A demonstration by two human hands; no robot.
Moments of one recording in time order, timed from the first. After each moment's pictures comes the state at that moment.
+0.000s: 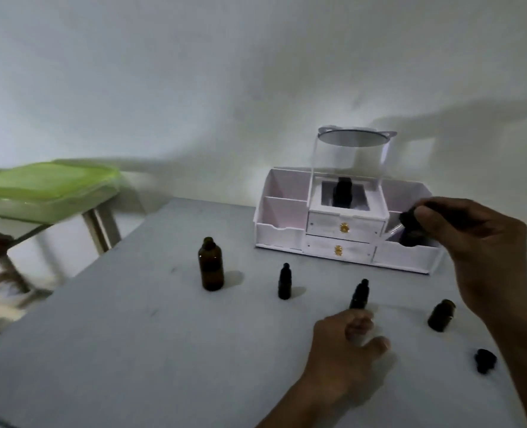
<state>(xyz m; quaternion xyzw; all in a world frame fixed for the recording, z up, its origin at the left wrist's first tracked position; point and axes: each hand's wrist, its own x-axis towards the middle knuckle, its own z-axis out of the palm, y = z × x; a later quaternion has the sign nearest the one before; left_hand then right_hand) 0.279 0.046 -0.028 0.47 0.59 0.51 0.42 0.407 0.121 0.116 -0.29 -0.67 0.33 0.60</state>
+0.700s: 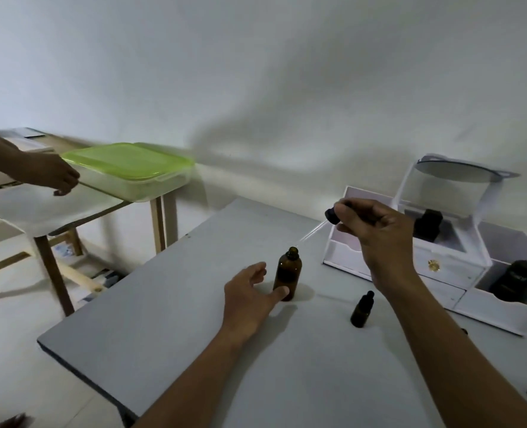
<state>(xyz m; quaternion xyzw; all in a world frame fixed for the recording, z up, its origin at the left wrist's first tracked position) 0.029 -0.005 -0.029 0.32 0.73 0.58 0.17 0.176 0.109 0.106 -0.24 -0.68 0.45 0.52</state>
